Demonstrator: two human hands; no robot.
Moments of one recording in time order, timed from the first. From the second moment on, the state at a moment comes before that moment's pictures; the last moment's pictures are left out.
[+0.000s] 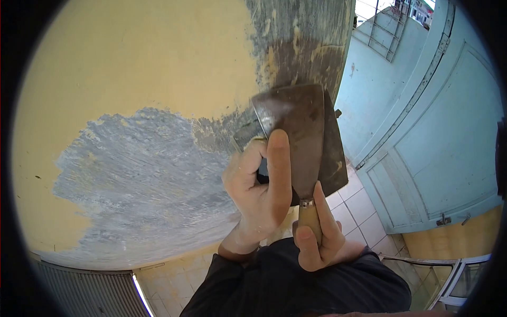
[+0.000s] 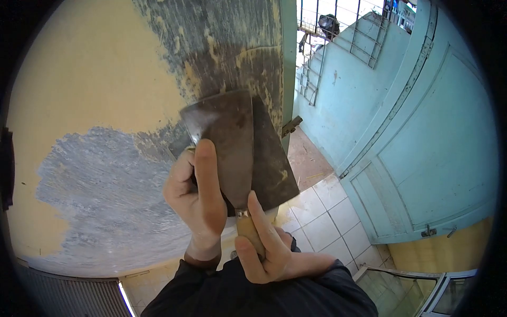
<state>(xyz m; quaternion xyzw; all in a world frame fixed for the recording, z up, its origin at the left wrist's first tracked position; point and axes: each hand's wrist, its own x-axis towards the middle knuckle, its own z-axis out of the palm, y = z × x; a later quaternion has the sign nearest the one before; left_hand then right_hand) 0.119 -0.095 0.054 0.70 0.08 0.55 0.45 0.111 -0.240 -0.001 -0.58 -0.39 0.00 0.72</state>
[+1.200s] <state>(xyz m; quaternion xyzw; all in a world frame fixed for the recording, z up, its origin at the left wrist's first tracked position) 0.119 -0.097 0.048 0.70 0.09 0.58 0.41 0.114 -0.238 -0.006 -0.59 -0.40 -0.02 0.70</state>
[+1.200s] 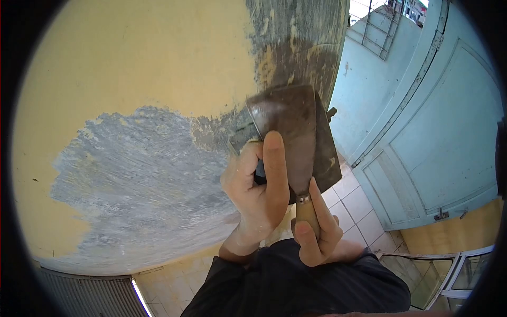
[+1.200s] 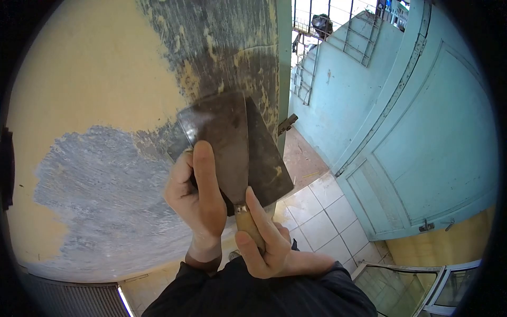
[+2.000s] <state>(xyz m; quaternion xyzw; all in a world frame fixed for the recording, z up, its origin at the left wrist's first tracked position) 0.116 -0.098 0.046 0.71 0.09 0.58 0.39 0.137 -0.233 -0.024 -0.57 -0.49 -0.08 0.66</state>
